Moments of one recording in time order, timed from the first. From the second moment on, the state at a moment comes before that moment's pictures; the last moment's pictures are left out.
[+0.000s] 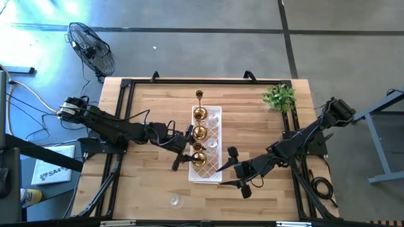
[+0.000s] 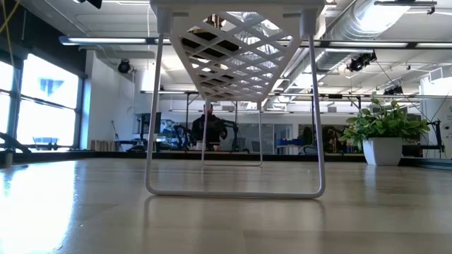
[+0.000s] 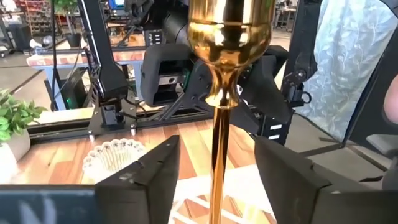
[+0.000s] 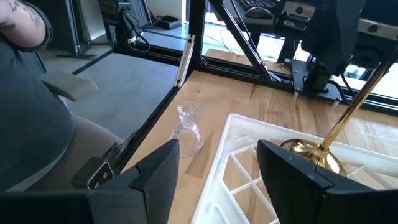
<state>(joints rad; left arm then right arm) -0.23 1.38 0.82 0.53 0.08 -0.01 0.57 1.43 0.90 0.22 0.26 0.02</state>
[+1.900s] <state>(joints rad) -0.76 1.24 0.82 -0.29 -0.08 -0.23 0.56 1.43 0.90 0.31 0.22 -0.01</state>
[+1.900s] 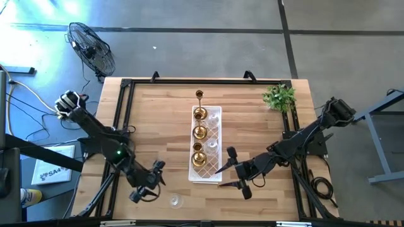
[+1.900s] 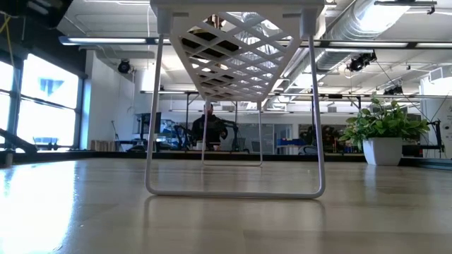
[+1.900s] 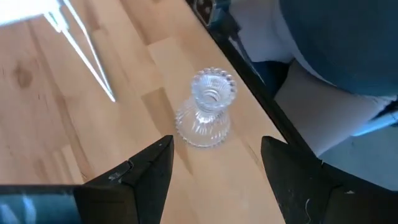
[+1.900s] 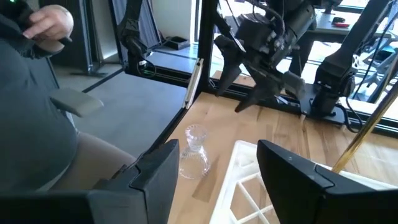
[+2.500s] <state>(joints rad) -0.79 1.48 0.82 -0.07 -0.12 -0.26 0.56 1.43 0.90 0.34 0.20 0.03</state>
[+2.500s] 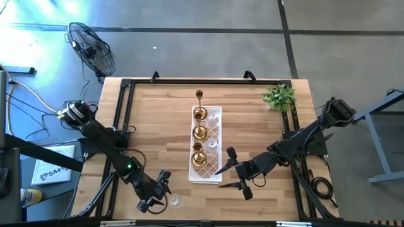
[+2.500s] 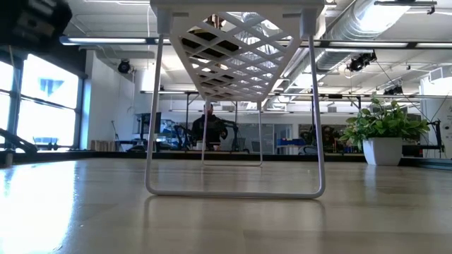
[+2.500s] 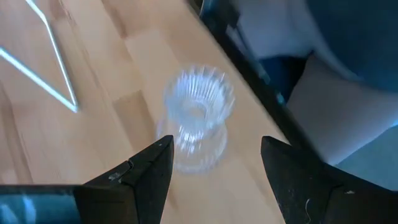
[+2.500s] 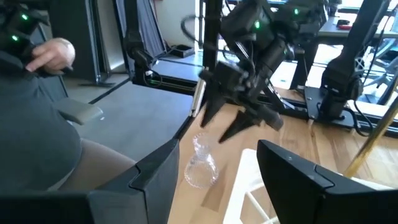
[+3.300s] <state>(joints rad) -0.79 1.61 0.82 0.19 -0.18 -0.21 0.56 1.43 0.90 0.34 0.13 0.03</state>
